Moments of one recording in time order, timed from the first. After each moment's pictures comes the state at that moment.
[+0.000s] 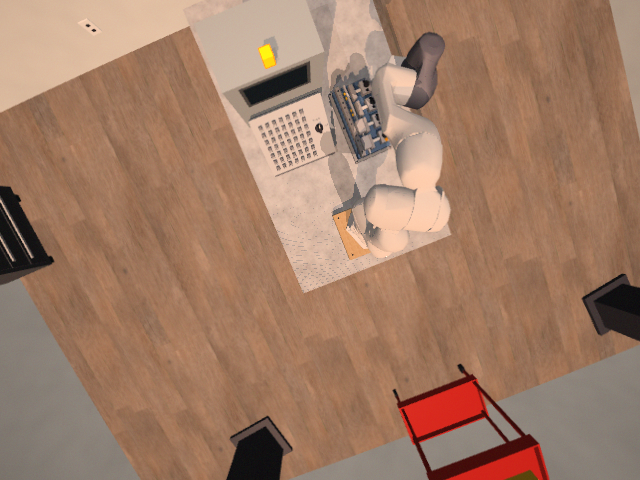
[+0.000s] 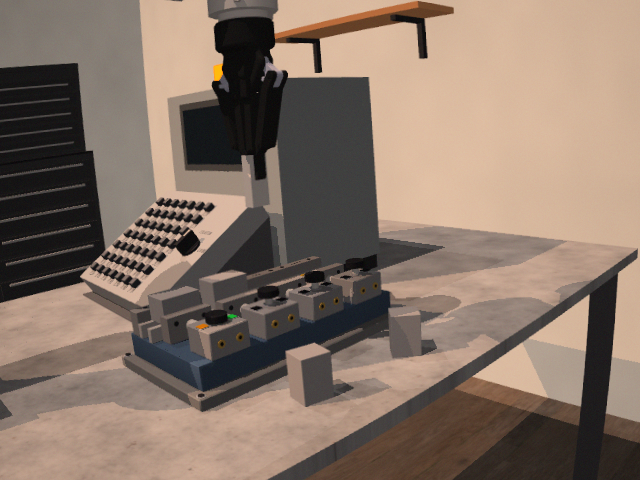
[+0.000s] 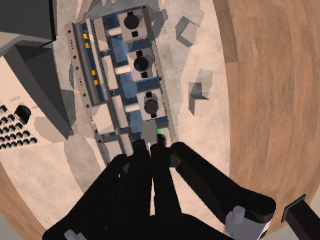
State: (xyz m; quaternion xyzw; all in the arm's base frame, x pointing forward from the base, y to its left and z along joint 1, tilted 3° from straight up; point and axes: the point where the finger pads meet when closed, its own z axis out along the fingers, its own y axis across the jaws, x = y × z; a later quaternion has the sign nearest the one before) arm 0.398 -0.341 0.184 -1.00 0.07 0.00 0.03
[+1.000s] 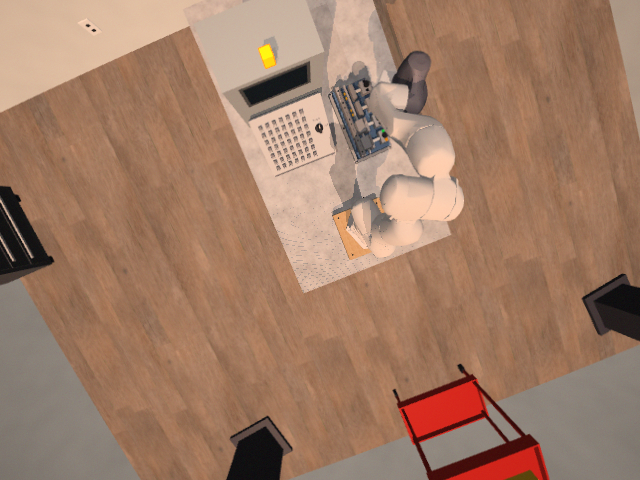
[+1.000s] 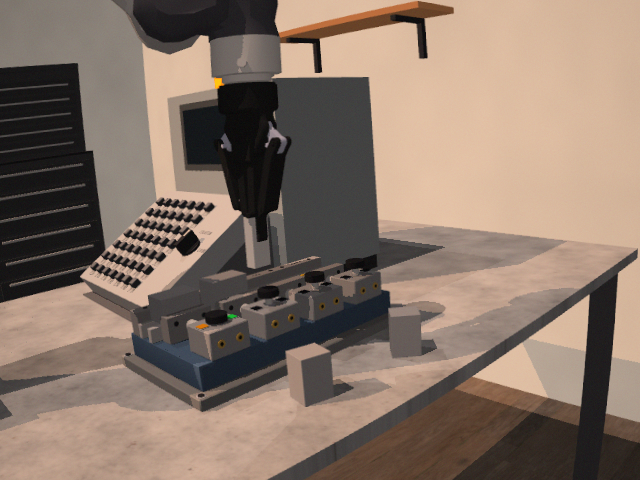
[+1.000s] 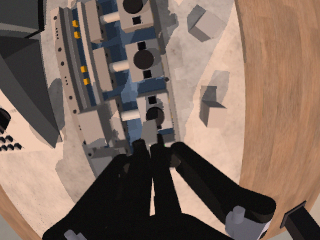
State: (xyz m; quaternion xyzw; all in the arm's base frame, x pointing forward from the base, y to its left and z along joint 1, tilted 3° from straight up) arm 0.397 -0.331 0.106 -1.00 0.05 0.00 0.04
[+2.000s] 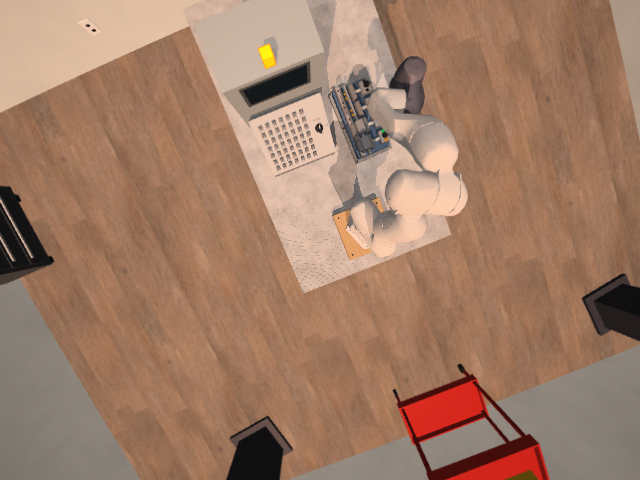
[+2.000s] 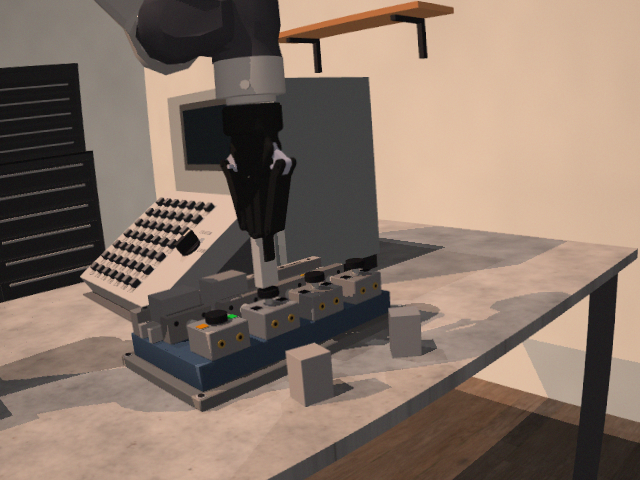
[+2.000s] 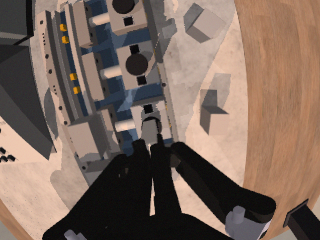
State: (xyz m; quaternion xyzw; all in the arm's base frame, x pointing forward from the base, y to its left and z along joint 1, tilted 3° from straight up) arm 0.401 -0.335 0.079 -1.00 0.07 0.00 0.03
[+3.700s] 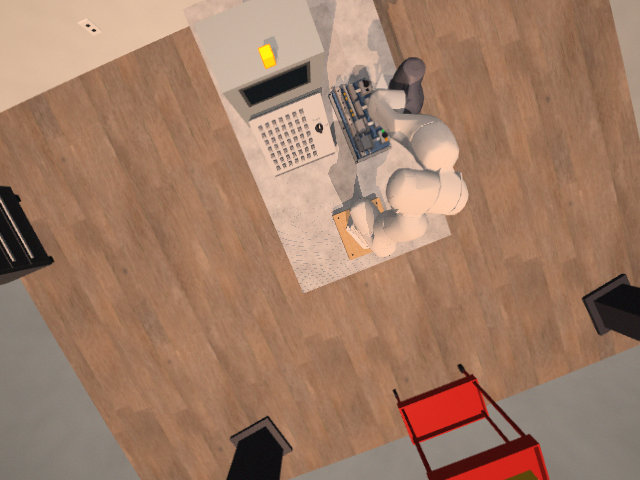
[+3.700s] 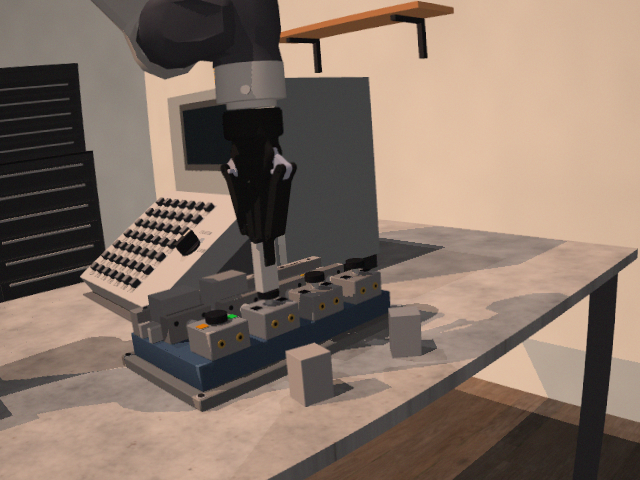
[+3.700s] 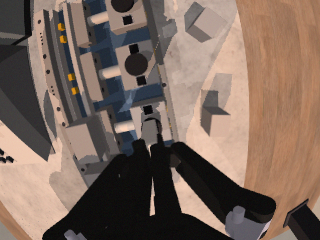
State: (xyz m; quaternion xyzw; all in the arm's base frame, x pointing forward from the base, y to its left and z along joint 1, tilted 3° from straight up) arm 0.401 -0.335 0.073 -1.00 0.07 0.00 0.03
